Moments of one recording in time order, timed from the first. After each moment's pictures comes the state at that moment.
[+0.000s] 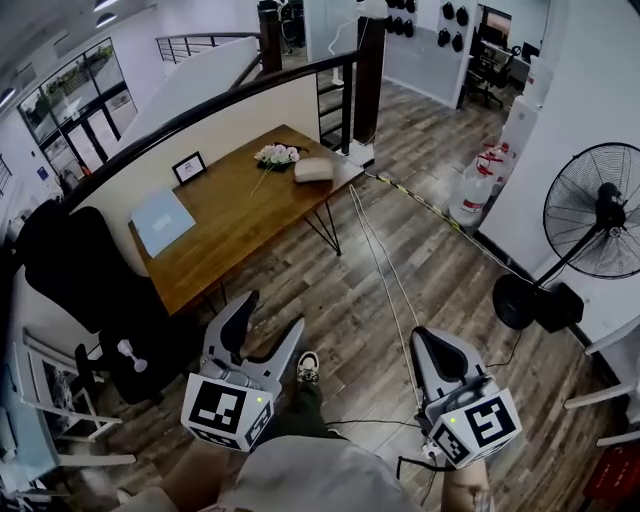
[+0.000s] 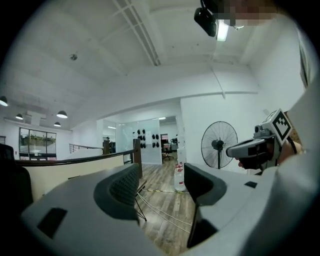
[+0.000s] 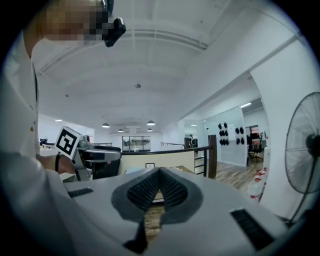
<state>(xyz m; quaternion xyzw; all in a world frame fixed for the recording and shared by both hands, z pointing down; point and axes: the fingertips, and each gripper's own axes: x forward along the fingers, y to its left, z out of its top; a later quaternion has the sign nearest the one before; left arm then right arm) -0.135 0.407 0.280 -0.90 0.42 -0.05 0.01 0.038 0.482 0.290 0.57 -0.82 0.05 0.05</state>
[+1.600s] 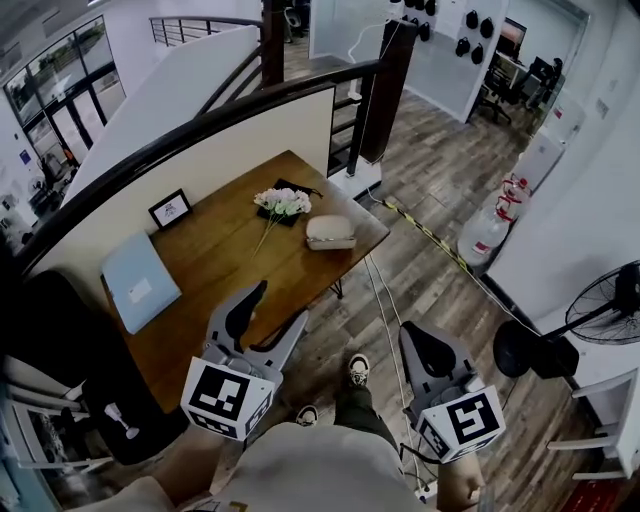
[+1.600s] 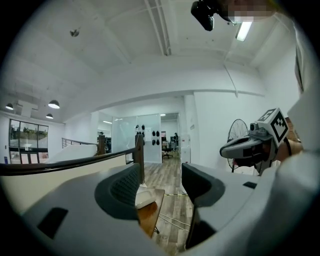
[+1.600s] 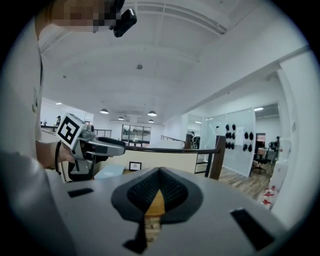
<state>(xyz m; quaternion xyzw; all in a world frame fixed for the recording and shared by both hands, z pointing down) -0.157 0.004 0.293 -0.92 0.39 -0.05 -0.02 -0.007 0.074 0.293 0.56 -0.82 0.02 0.13</state>
